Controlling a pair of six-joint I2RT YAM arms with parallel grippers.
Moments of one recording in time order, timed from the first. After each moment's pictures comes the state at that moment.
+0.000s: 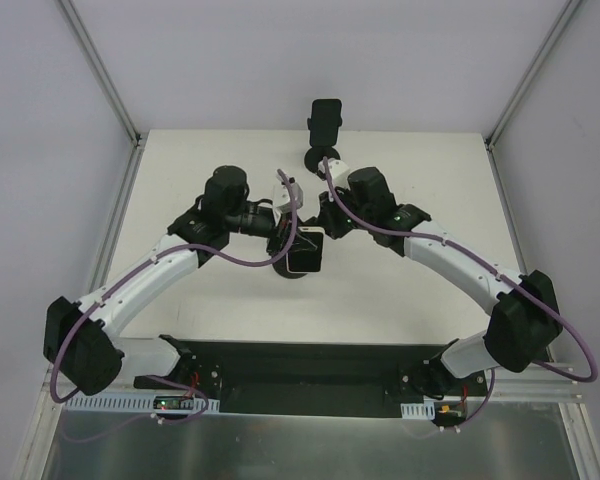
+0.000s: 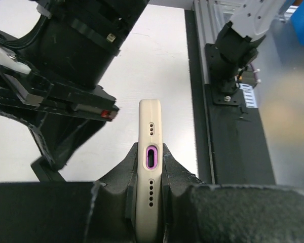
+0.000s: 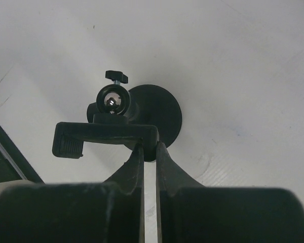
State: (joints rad) left arm -0.60 1.21 1.05 -0.19 0.98 0.11; right arm 0.71 1.46 1.18 -0.32 -0.18 0.09
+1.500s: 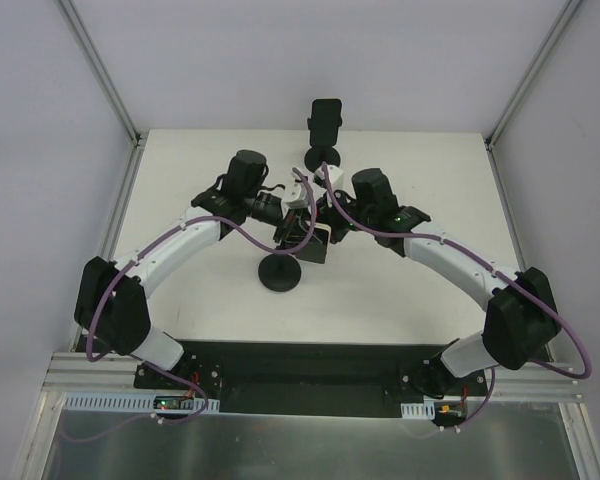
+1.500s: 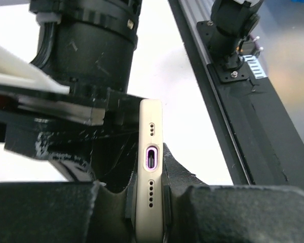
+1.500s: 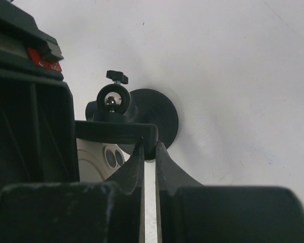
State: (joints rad) left arm -0.55 1.51 1.21 -0.25 1.20 0.45; right arm 0.65 1.47 1.13 -0.23 -0.49 0.00
